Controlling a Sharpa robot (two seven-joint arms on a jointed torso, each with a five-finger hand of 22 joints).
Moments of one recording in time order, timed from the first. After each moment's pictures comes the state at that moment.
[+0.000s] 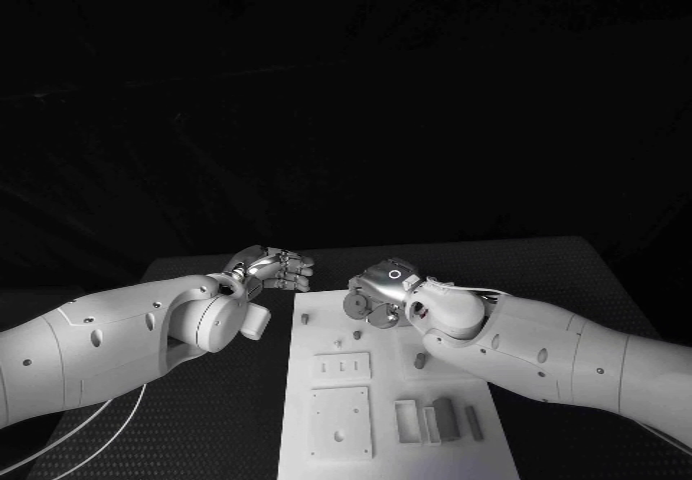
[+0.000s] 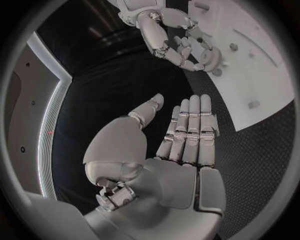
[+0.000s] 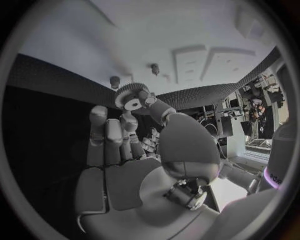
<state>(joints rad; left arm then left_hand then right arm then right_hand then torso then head) 1.32 -0.73 -0.20 1.34 -0.09 -0.33 0.17 1.05 -0.06 0.52 -0.28 0.05 0.81 0.20 0.31 0.45 1.13 0.14 0.08 0.13 0.98 0.10 0.38 0.65 0.04 0.96 0.00 0.18 0.72 1.18 -0.49 -0.09 1.21 -1.97 -0.34 -0.14 1.06 -0.10 0.64 -0.28 0.05 0.83 0.12 0.33 0.56 1.02 0.02 1.23 1.11 1.11 -0.09 1.56 0.97 0.24 1.06 -0.01 1.04 1.31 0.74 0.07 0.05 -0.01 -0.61</state>
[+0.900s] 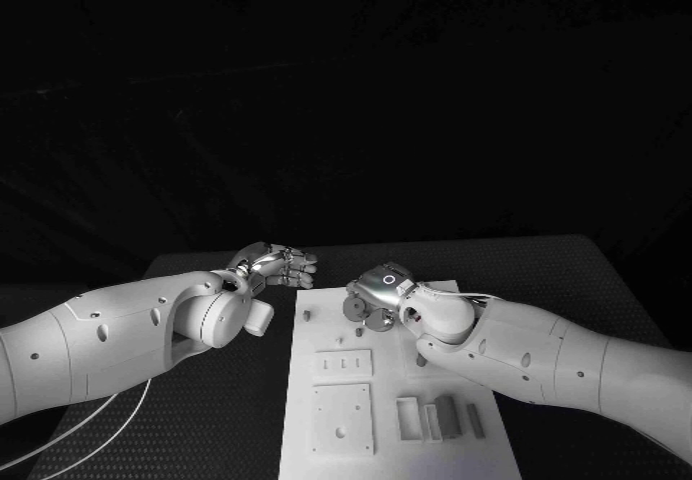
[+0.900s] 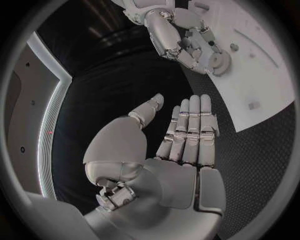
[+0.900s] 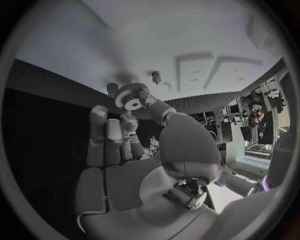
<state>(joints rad) 1.32 -0.73 -0.20 1.33 -0.09 -0.32 0.17 1.05 -0.06 0.52 -0.28 0.05 0.81 0.20 0.31 0.45 1.13 0.14 0.08 0.13 0.98 0.10 0.38 0.65 0.04 0.96 0.00 0.18 0.72 1.16 -0.44 -0.12 1.13 -2.00 -0.36 -0.14 1.06 -0.10 0.64 -0.28 0.05 0.83 0.11 0.33 0.55 1.02 0.02 1.23 1.10 1.12 -0.09 1.56 0.97 0.24 1.06 -0.01 1.04 1.31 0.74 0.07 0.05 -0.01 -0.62</state>
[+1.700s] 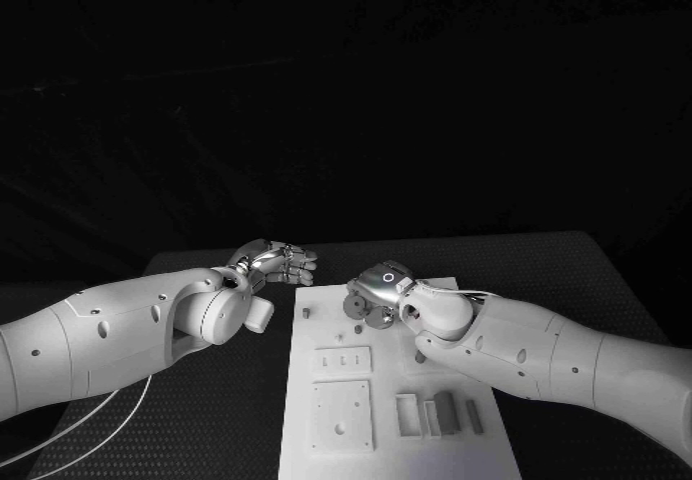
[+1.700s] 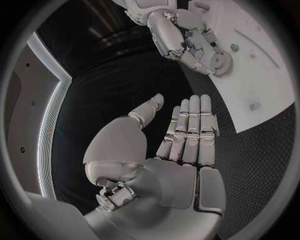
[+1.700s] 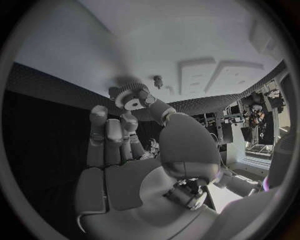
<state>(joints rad) 1.32 -0.72 -0.20 1.33 -0.09 -0.32 0.17 1.05 -0.06 0.52 -0.28 0.05 0.81 0.20 0.31 0.45 1.13 0.14 0.08 0.13 0.98 0.10 0.37 0.65 0.04 0.96 0.00 0.18 0.72 1.16 -0.42 -0.12 1.10 -2.00 -0.36 -0.14 1.07 -0.10 0.64 -0.28 0.05 0.83 0.11 0.31 0.55 1.02 0.02 1.23 1.10 1.10 -0.09 1.56 0.94 0.24 1.06 -0.01 1.04 1.31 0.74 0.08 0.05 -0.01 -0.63</state>
